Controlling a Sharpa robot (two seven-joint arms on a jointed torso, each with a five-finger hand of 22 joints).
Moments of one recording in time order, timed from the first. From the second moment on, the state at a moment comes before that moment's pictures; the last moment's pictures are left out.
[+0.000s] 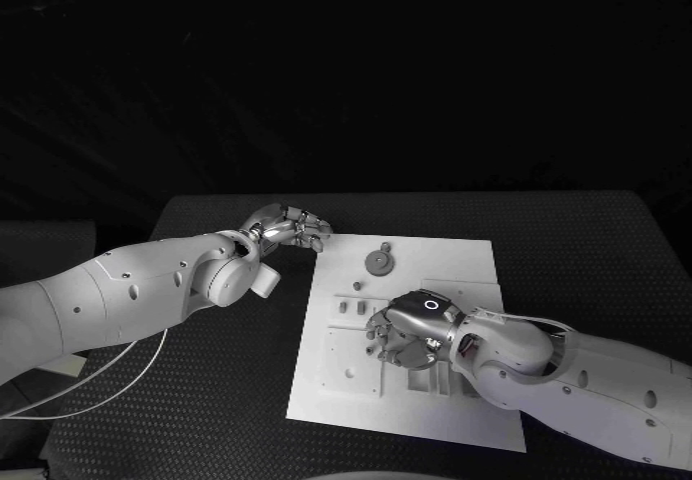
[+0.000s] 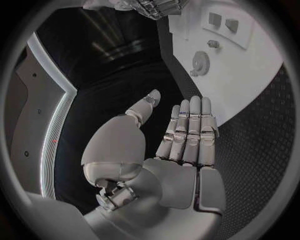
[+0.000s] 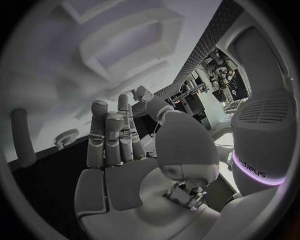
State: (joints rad) left arm 1.20 -0.78 -0.11 1.26 -0.30 -0.19 0.27; left_hand 1.04 -0.08 0.45 -0.29 0.08 0.86 0.18 0.25 0.52 1.10 0.14 0.08 0.23 0.90 0.11 0.57 0.44 0.04 0.94 0.01 0.07 0.92; right arm 1.06 -0.69 -0.14 1.56 -1.77 -0.33 0.04; right_hand 1.14 -0.14 0.53 -0.29 0.05 0.94 0.15 0.26 0.55 1.26 0.06 0.07 0.40 1.21 -0.05 1.23 0.84 0.24 1.14 0.00 0.79 1.31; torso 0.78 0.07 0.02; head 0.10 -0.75
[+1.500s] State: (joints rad) left arm 1.20 -0.77 -0.11 1.23 -0.30 -0.19 0.27; left_hand 1.04 -0.08 0.45 -0.29 0.08 0.86 0.18 0.25 0.52 1.10 0.15 0.08 0.23 0.90 0.11 0.57 0.45 0.04 0.94 0.01 0.07 0.92; right arm 1.21 -0.93 -0.09 1.62 -1.72 -0.14 -0.02; right_hand 1.03 -0.28 0.56 -0.20 0.05 0.87 0.11 0.23 0.53 1.16 0.09 0.07 0.35 1.18 0.00 1.24 0.82 0.23 1.12 0.01 0.77 1.31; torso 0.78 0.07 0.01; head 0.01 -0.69
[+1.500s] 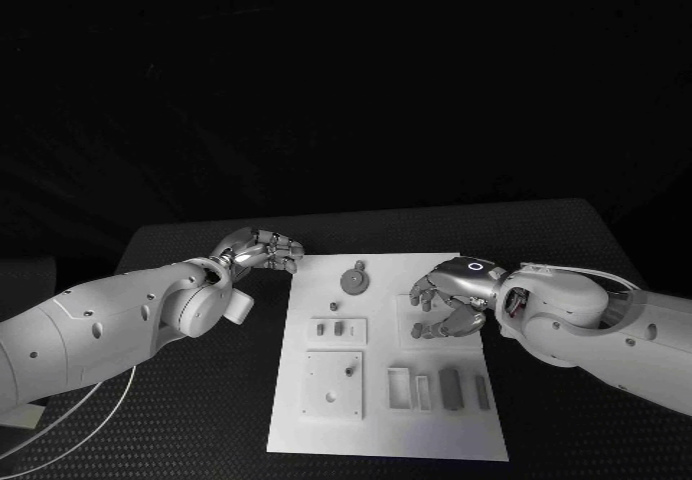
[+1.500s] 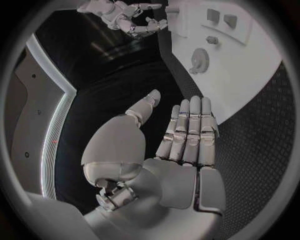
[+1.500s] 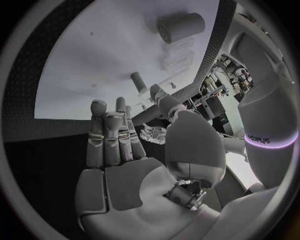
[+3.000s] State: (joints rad) left arm 1.20 -0.77 -0.11 1.23 -0.30 -0.18 0.27; left_hand 1.04 -0.08 0.45 -0.29 0.08 0.86 0.18 0.25 0.52 1.10 0.15 0.08 0.22 0.90 0.11 0.56 0.45 0.04 0.94 0.01 0.07 0.91; right arm 1.18 -0.88 -0.11 1.62 -1.80 -0.13 -0.05; right_hand 1.11 -0.12 0.57 -0.28 0.05 0.98 0.13 0.30 0.56 1.26 0.05 0.15 0.35 1.24 -0.05 1.25 0.80 0.21 1.17 -0.01 0.78 1.31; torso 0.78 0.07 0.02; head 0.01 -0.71
